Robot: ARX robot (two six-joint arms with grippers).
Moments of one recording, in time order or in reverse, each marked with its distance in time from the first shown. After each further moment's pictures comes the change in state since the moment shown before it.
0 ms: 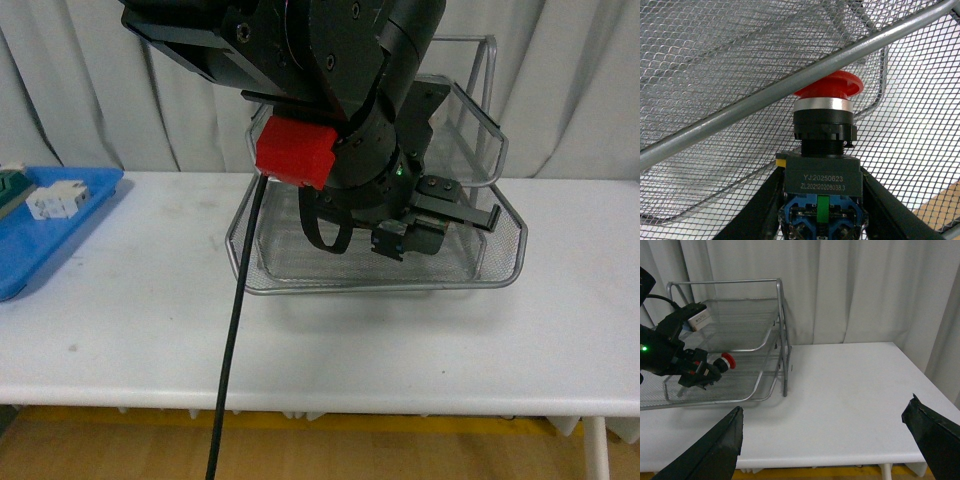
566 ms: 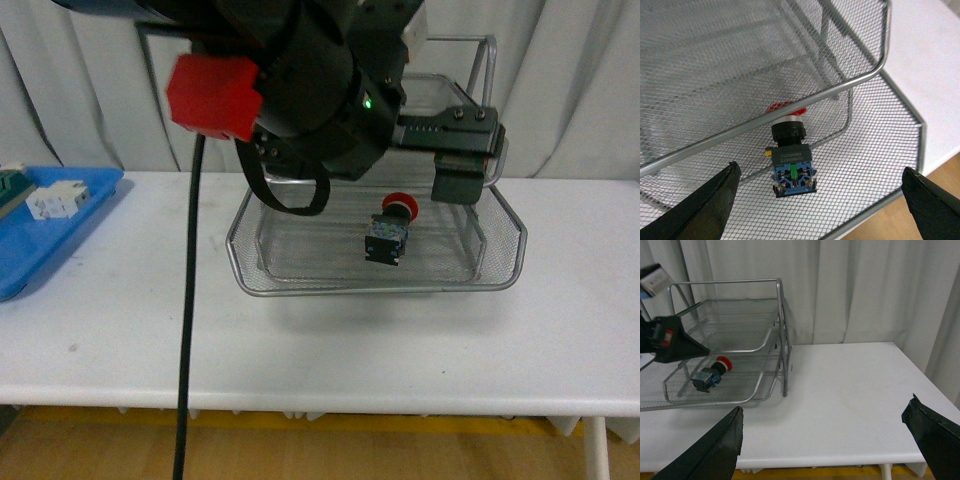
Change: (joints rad) left arm 0.026 -0.220 -0.215 0.168 0.076 -0.079; right arm 0.000 0.000 0.000 0.000 0.000 0.000
